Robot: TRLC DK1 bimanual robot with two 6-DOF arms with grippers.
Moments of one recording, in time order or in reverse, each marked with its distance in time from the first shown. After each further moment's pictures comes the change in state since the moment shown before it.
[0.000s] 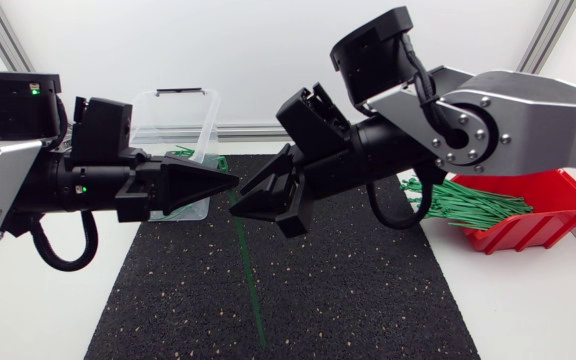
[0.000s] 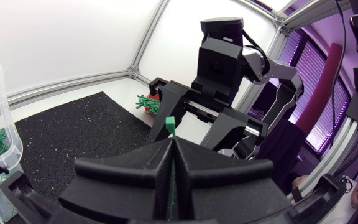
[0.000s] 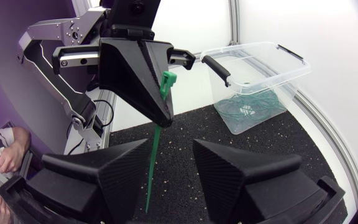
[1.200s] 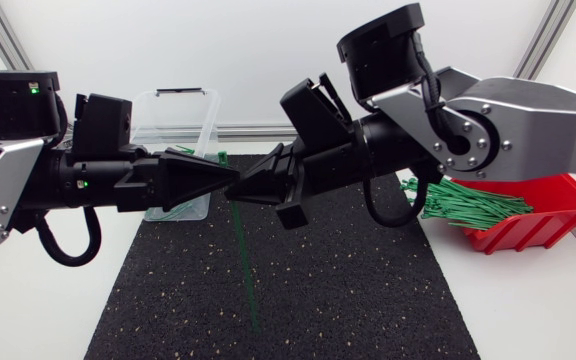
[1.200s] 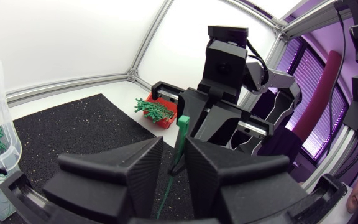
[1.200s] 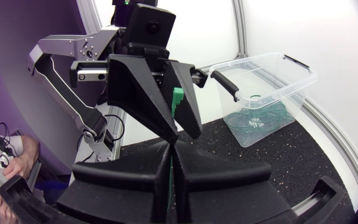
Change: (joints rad) left arm 0.013 0.020 -0.006 0.071 0.023 -0.071; right arm -0.011 -0.009 -0.026 0.117 -0.089 0.085
